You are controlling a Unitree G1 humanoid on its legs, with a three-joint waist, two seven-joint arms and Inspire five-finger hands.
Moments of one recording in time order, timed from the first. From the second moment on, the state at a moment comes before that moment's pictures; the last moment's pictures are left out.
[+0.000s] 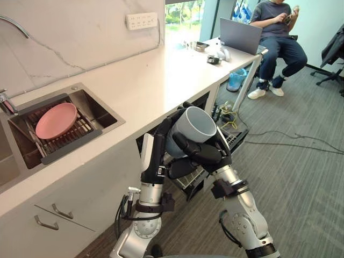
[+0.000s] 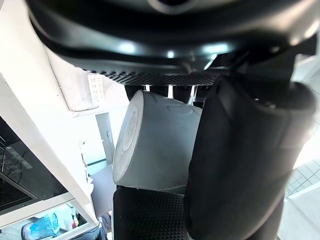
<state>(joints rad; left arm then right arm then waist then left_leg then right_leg) 0.16 0.12 -0.44 -0.18 0.43 -0.41 0.46 0.05 -0.11 0.23 -0.18 0.62 -0.08 0.23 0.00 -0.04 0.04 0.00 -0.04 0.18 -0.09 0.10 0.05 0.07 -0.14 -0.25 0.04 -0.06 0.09</state>
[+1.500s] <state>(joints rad) 0.29 0.05 -0.21 -0.14 0.27 -0.35 0.50 0.04 -0.06 -0.06 0.07 0.85 -0.10 0.09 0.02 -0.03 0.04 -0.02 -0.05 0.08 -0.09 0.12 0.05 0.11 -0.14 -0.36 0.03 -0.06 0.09</state>
